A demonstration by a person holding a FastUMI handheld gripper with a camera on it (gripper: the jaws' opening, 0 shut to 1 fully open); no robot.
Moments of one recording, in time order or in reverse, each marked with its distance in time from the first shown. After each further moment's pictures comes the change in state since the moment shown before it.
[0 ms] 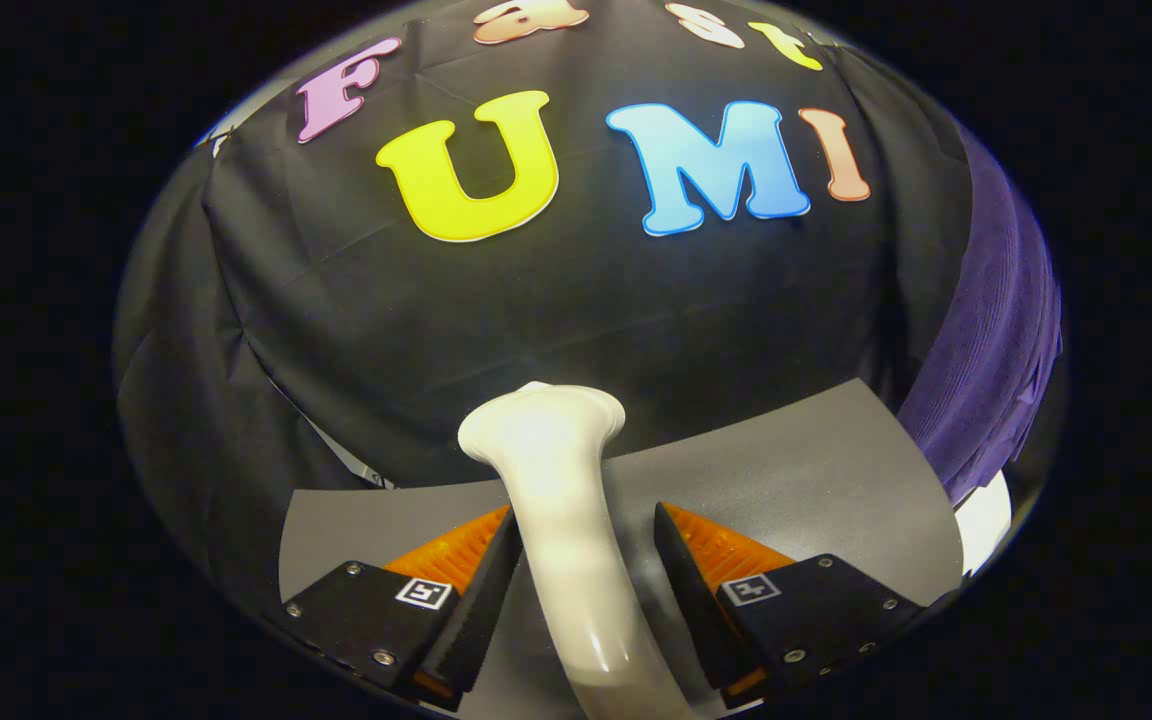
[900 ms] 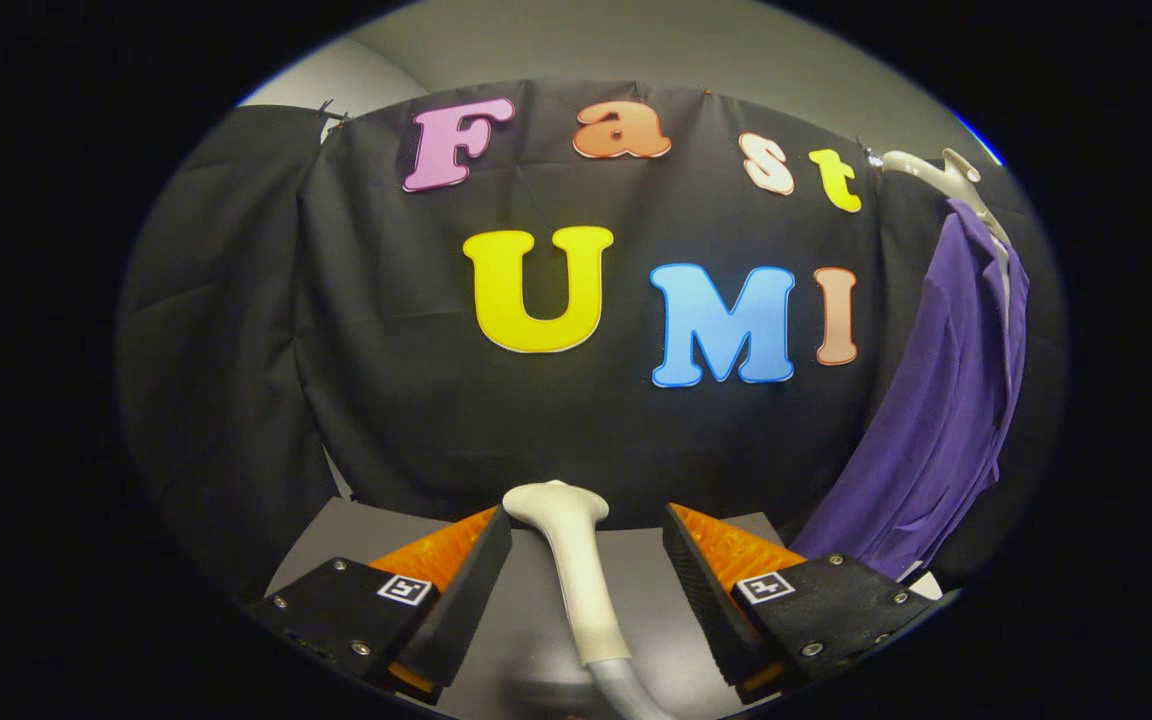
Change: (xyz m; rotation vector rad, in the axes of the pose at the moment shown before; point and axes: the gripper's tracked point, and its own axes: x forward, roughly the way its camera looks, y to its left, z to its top) arm -0.110 0.017 0.050 -0.279 -0.330 -0.065
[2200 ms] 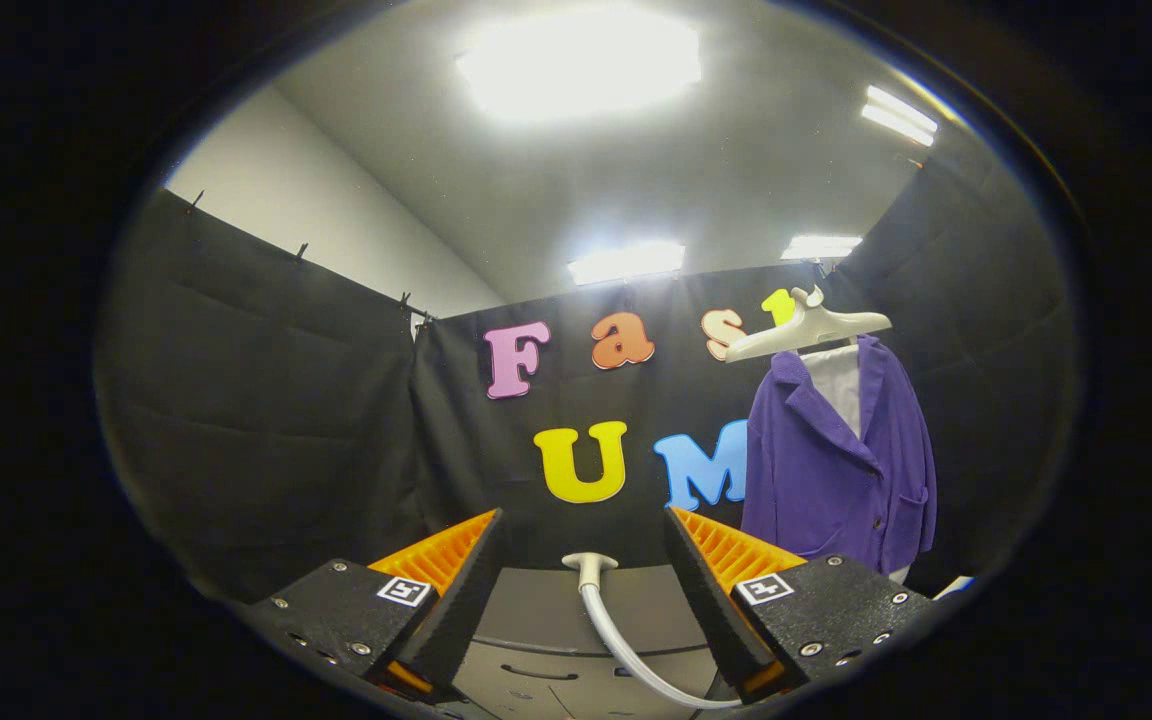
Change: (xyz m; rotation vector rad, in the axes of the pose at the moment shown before) arm -0.376 -0.090 0.014 0.081 -0.611 0.196
